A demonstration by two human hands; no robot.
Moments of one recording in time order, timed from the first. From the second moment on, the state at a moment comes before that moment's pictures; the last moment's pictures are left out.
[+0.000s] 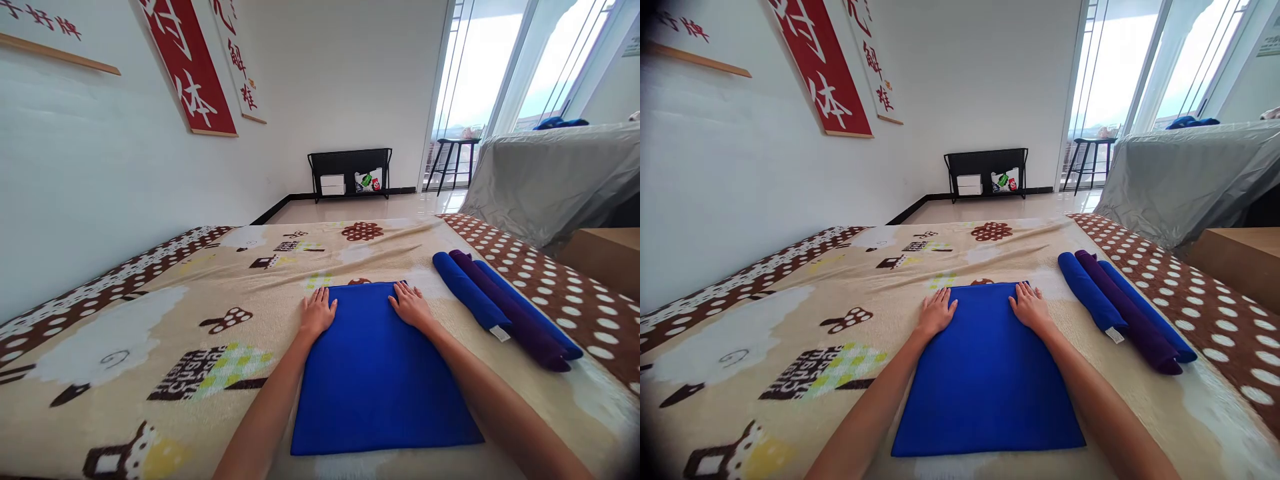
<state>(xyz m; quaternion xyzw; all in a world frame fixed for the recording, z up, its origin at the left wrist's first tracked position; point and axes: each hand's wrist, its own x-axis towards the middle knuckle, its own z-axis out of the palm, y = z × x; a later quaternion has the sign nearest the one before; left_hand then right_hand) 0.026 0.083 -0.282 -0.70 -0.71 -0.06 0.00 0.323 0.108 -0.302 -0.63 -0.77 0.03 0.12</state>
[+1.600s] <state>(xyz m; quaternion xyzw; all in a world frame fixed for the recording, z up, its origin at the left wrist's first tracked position) 0.093 -0.134 -0.289 -0.87 -0.46 -0.14 0.07 0.278 -0.136 -0.306 -0.40 -0.88 -0.06 0.24</state>
